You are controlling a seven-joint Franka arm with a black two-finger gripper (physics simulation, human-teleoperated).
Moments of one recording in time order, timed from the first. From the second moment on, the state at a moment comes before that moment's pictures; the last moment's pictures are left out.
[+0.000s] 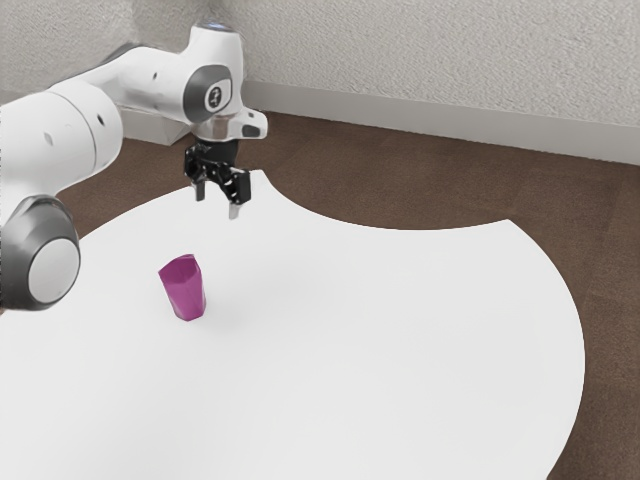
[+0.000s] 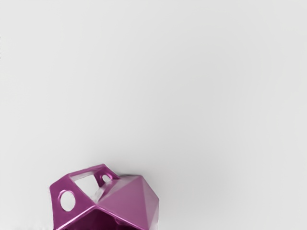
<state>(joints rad) -0.08 0.60 0.21 -1.16 0.04 1.63 0.27</state>
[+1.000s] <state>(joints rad) 0.05 0.79 0.29 -1.22 -0.22 1.71 0.14</state>
